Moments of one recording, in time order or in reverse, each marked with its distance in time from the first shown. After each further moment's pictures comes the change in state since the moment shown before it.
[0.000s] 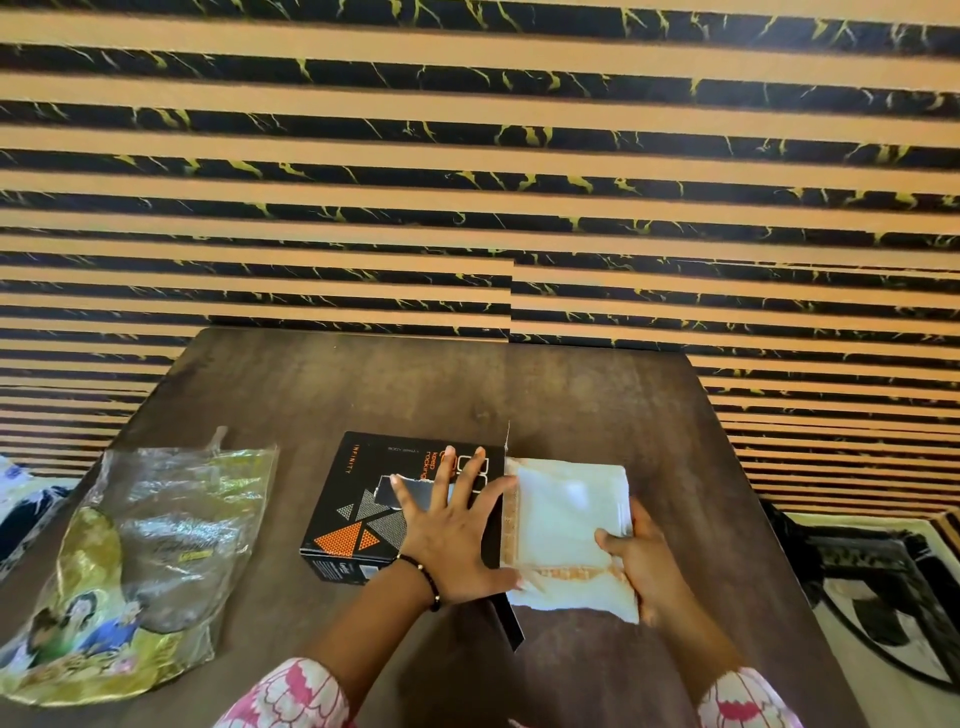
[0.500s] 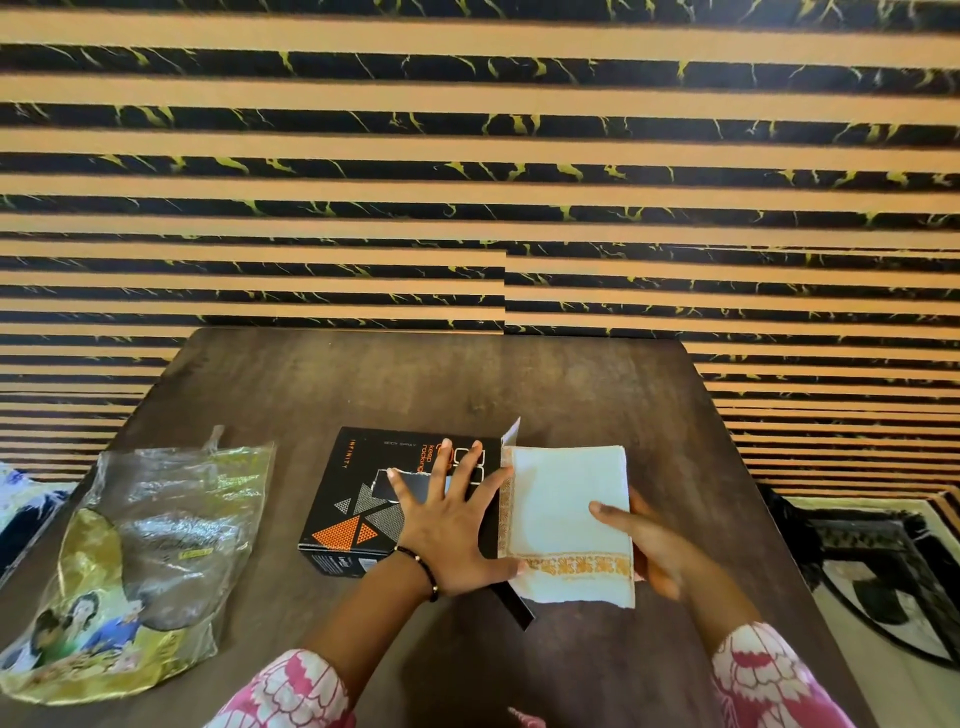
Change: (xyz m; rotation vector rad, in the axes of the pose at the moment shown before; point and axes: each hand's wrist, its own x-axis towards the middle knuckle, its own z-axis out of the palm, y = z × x) left_hand -0.002 0.002 -0.001 0.027 -0.005 -0.012; right_hand 0.007 -0.012 -0.020 -0.065 -0.231 0.167
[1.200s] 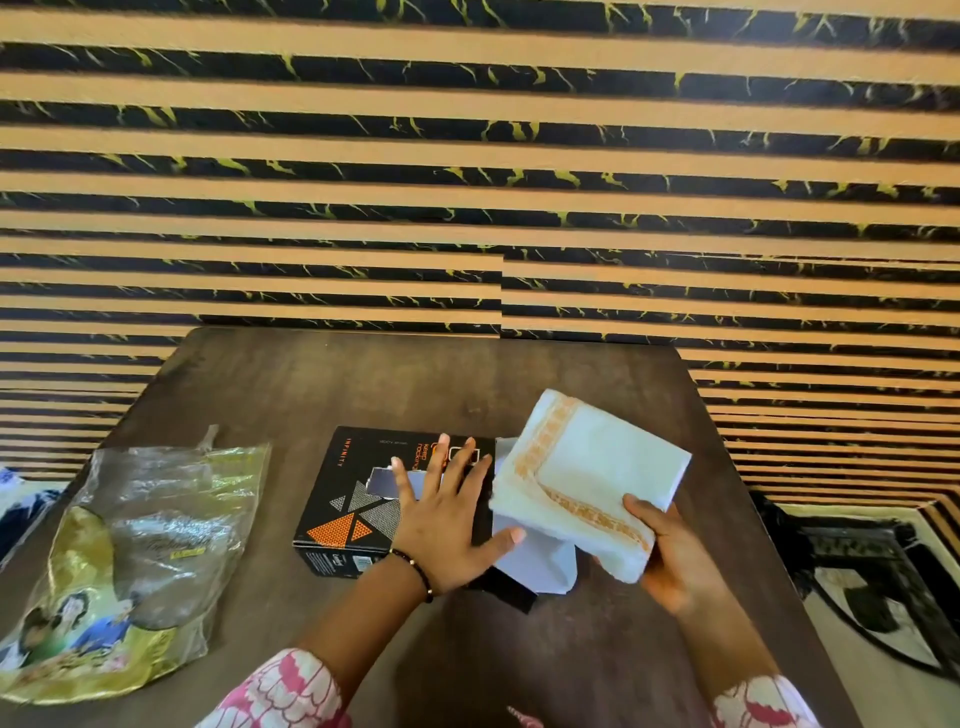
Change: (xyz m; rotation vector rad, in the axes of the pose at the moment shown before) left_hand 0.000 0.001 0.000 -0.109 0.181 -0.017; right_hand -0.031 -0.008 0.004 0.612 -0.074 -0.279
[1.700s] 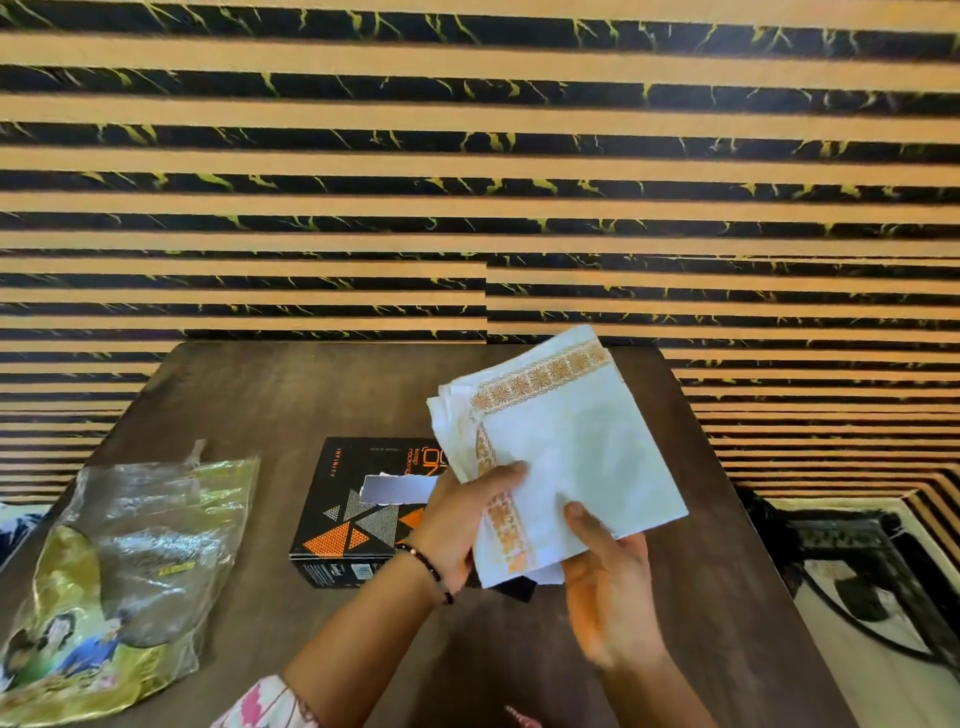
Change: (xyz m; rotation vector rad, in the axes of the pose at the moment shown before) left_hand -0.010 0.055 -0.058 -1.788 -0.144 -0.339; right_hand -0.052 0.032 0.090 0.103 0.018 -0.386
